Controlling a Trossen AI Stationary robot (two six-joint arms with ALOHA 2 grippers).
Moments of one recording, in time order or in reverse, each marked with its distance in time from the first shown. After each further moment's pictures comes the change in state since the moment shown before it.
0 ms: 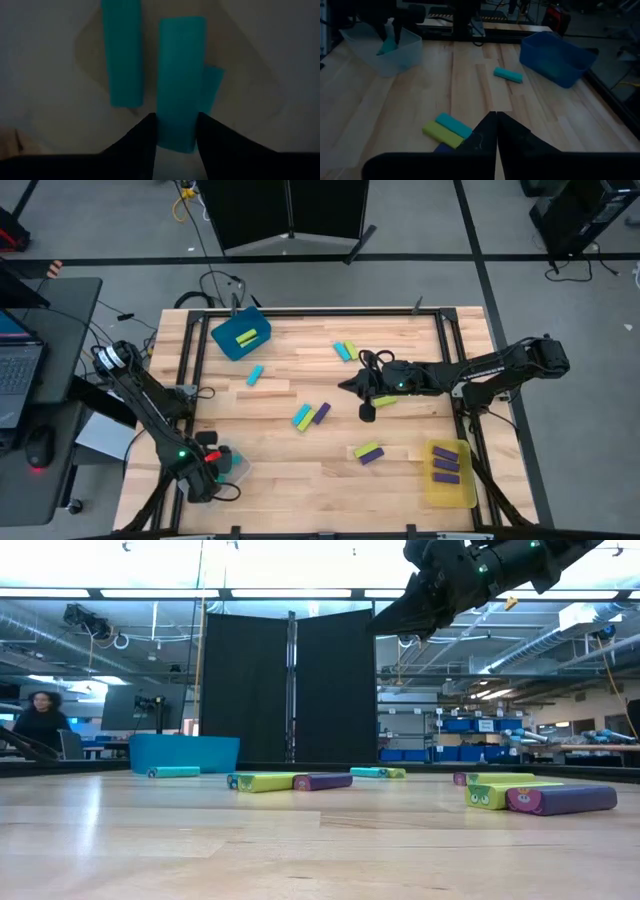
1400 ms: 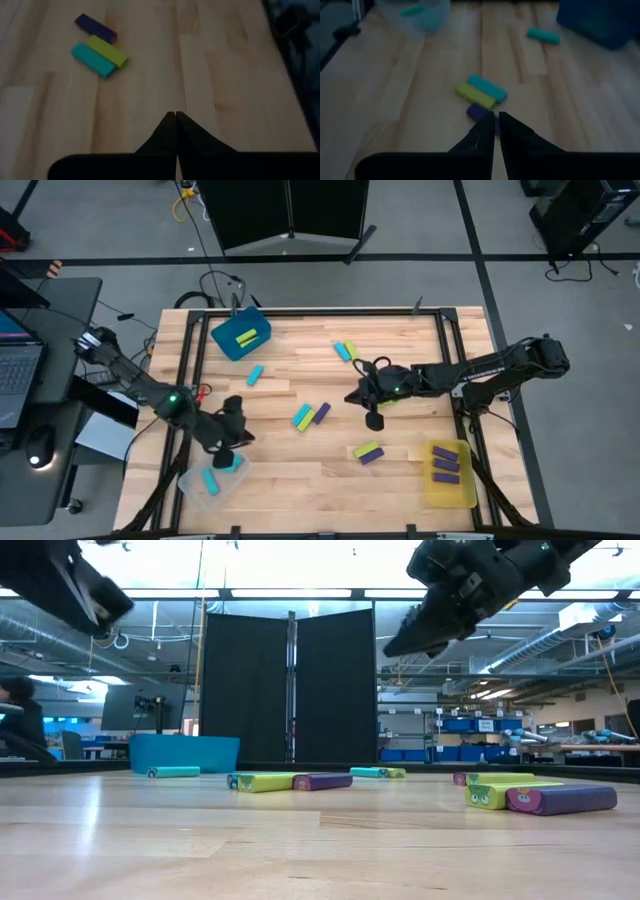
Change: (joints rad) left arm 0.343 -0.443 -0.136 0.337 -0.344 0.488; right arm 0.016 0.000 0.006 -0.172 -0.132 0.068
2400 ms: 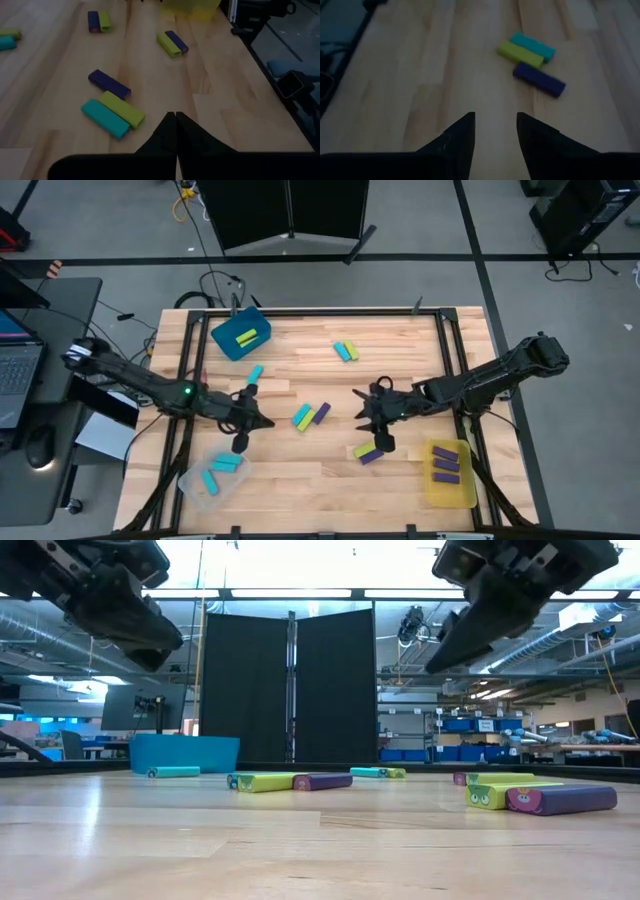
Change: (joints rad) left arm 0.285 -0.022 -0.260 0.592 0.176 0.218; right arm 0.188 0.002 0.001 -0.159 0.048 0.196
